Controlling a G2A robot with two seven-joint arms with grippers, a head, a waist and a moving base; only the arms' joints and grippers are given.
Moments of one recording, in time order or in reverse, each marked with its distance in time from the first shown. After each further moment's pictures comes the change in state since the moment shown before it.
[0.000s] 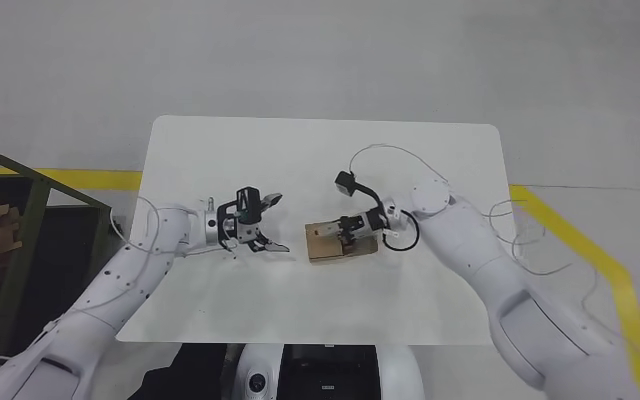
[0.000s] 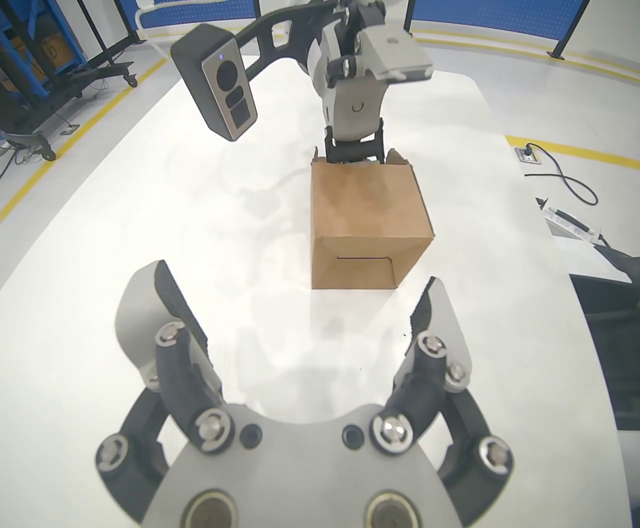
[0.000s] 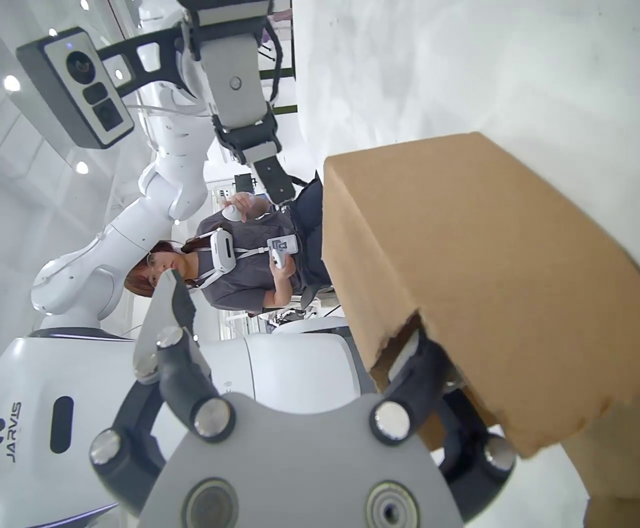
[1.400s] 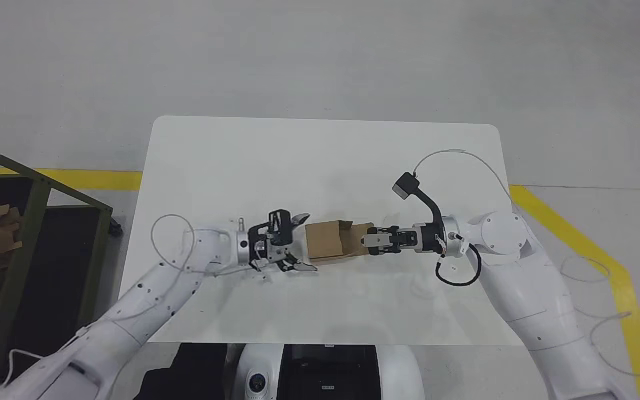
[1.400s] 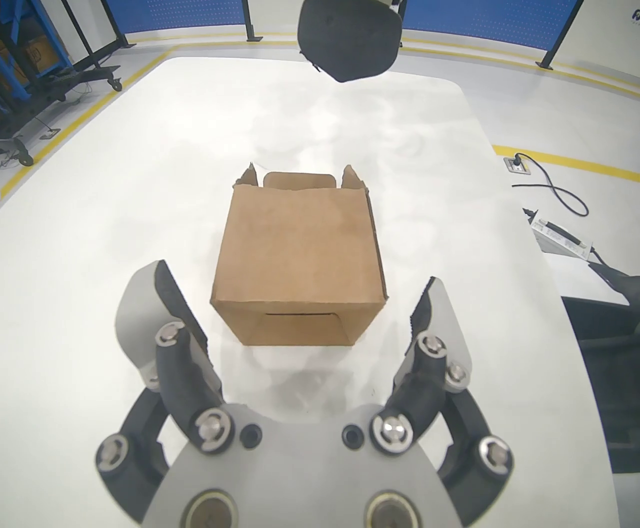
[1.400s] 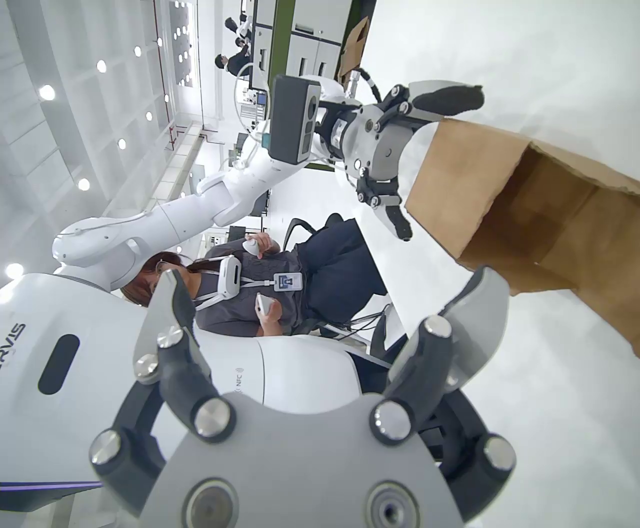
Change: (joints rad) left arm 0.033 -0.070 0.129 -0.022 -0.050 0.142 -0.049; right arm -0.476 0.275 0.516 -0.771 -0.174 0.144 -0.090
